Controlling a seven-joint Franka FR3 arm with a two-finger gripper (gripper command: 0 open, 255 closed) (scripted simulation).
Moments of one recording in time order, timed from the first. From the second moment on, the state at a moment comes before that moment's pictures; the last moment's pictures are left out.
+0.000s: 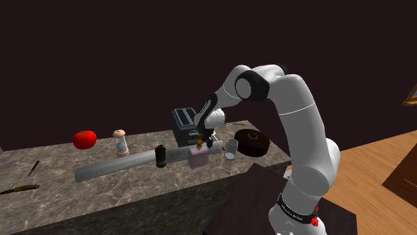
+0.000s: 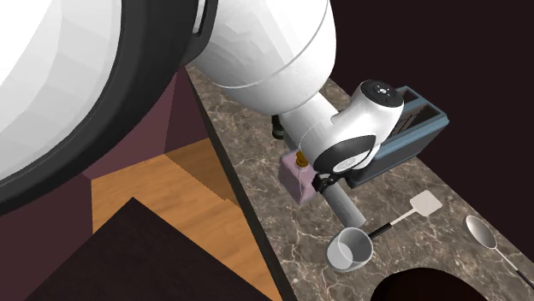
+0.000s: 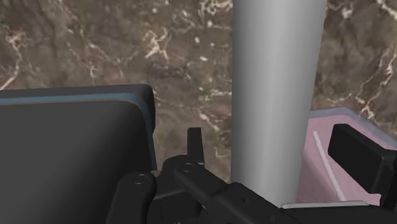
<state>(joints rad) -0.08 0.65 -0.24 -1.99 0.32 2.65 -1.53</state>
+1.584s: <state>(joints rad) -0.03 0.50 -0.29 -2.03 0.26 2.53 -1.48</state>
